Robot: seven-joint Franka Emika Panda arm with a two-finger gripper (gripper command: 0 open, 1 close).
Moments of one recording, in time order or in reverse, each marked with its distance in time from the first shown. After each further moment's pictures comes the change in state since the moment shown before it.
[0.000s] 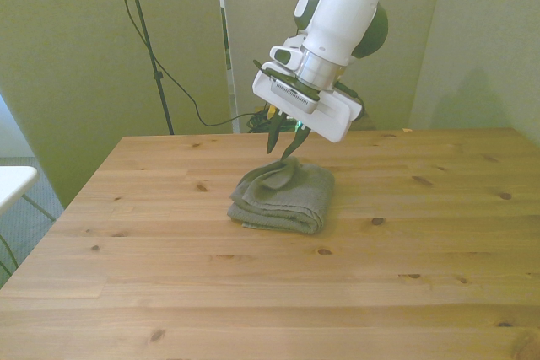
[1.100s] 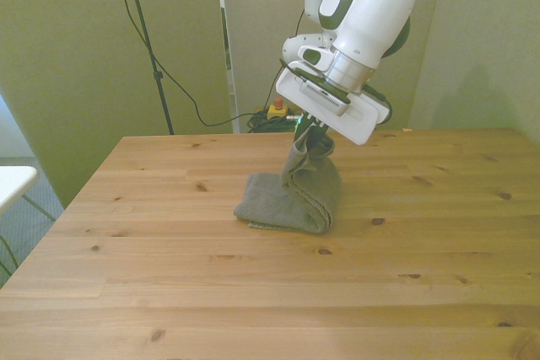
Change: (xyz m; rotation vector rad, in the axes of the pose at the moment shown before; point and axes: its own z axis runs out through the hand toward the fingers) arm -0.033 -0.018 -0.008 -0.023 0.039 -0.038
